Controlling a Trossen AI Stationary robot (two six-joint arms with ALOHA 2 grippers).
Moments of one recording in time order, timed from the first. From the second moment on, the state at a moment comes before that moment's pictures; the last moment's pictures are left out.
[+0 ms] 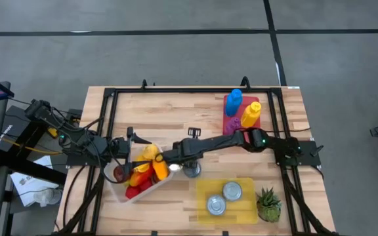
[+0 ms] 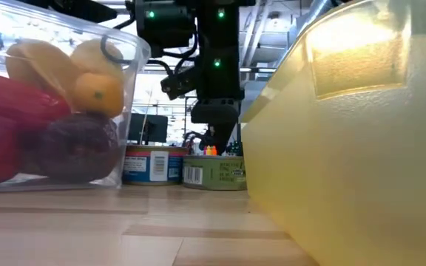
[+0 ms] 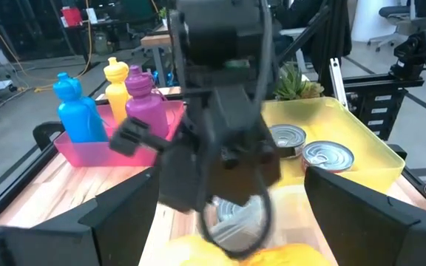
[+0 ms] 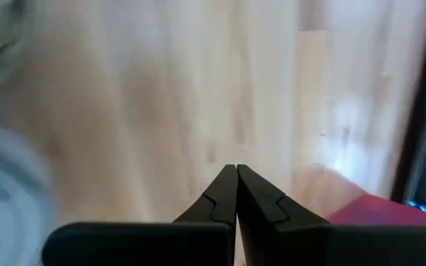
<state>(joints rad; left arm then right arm) -0.51 0.67 0.45 0.04 -0.55 0.00 0.14 2.45 2.20 -1.43 0.53 0.29</state>
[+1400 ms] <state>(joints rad) -0.51 0.67 0.45 -0.01 -0.55 0.02 0.38 2.44 2.18 -1.22 0.34 0.34</state>
